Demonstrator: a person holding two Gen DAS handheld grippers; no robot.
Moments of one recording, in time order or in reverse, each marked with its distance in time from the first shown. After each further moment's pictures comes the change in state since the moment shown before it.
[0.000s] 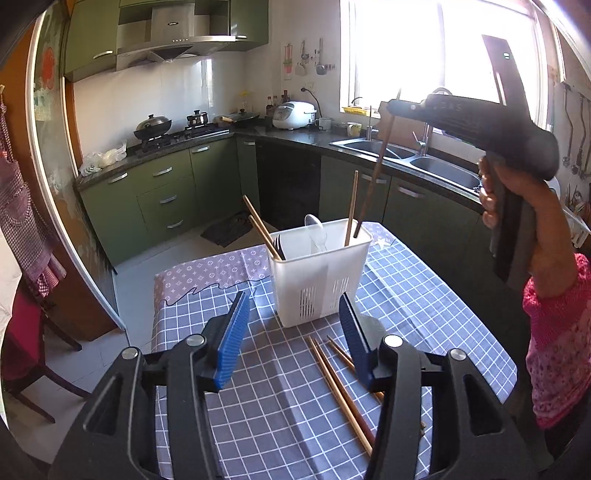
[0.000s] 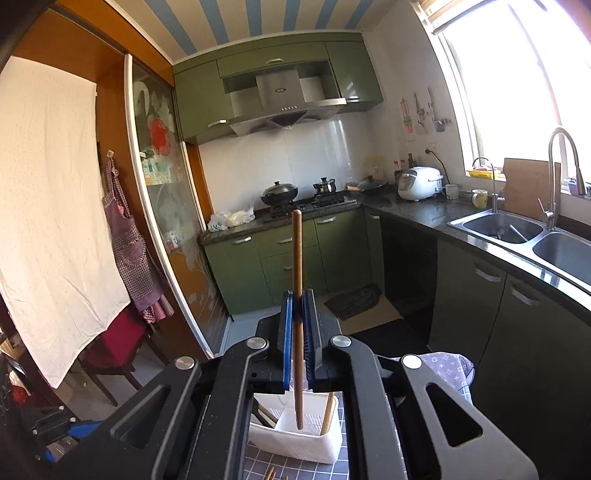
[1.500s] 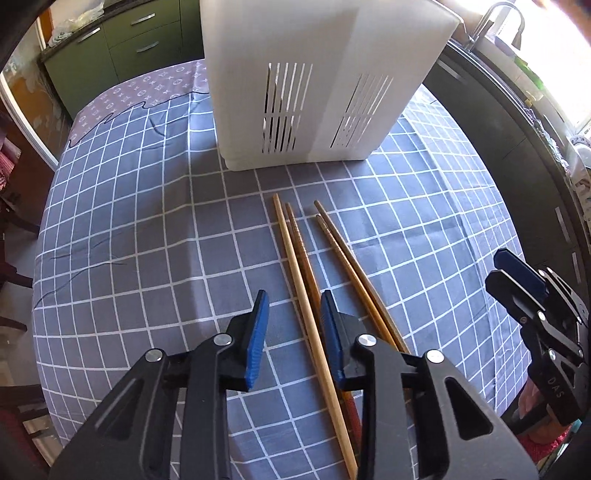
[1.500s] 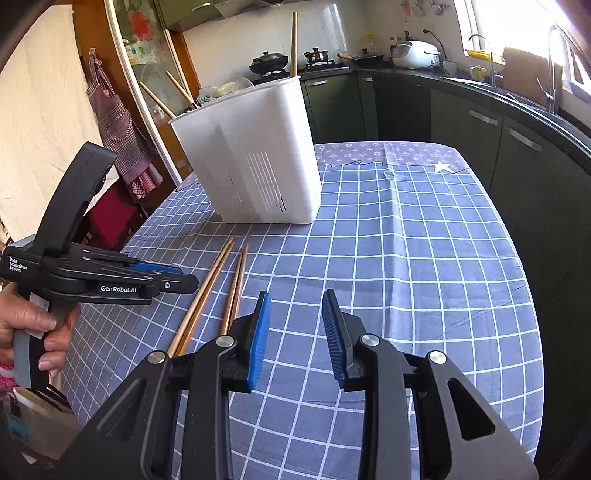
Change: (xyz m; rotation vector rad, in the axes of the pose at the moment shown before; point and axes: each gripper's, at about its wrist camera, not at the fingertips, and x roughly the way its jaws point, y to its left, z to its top) left arm 0.185 -0.024 -0.089 -0.158 0.582 -0.067; right arm -0.014 -0.050 -0.256 0.020 0.451 -0.002
